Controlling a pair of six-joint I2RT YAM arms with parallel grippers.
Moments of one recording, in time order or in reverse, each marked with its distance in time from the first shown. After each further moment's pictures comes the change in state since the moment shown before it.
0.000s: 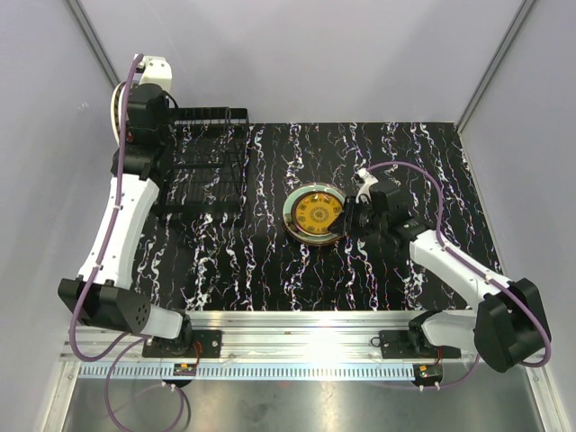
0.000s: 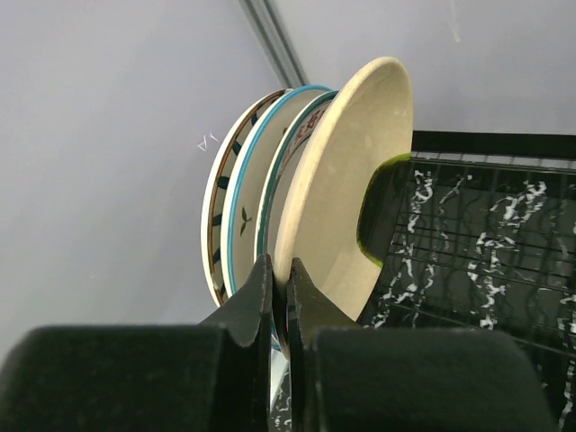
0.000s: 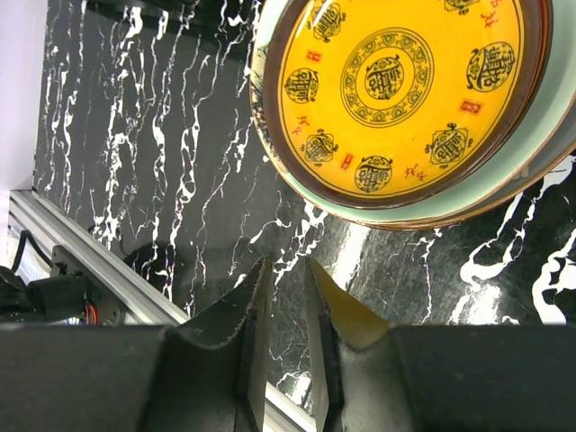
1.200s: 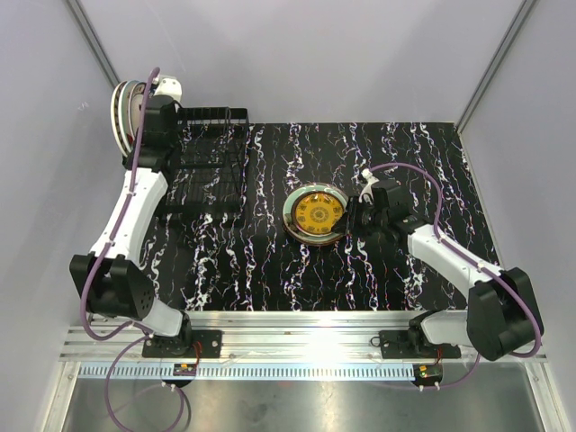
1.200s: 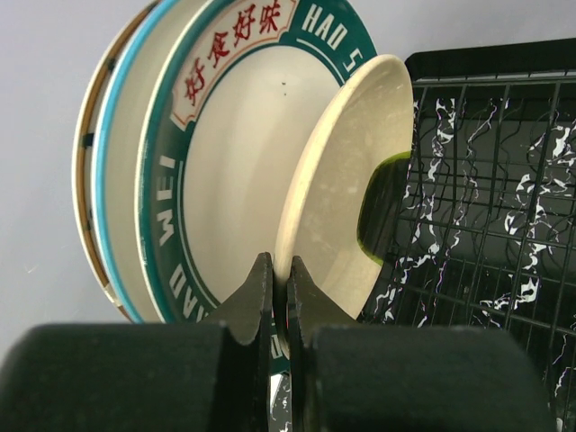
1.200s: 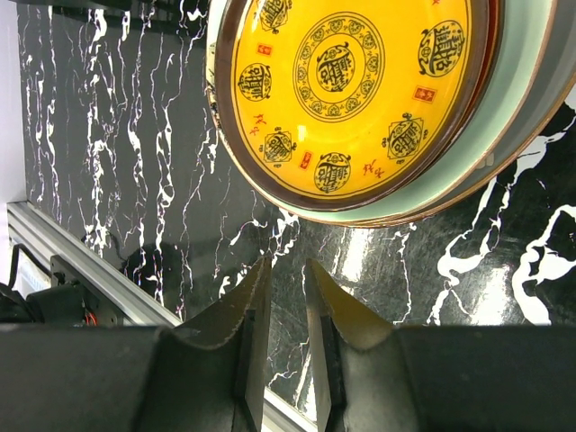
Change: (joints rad) left arm 0.060 0.093 -0.127 0.072 0.026 0.023; right arm -0.061 0.072 0.000 -0.006 -0.038 0.011
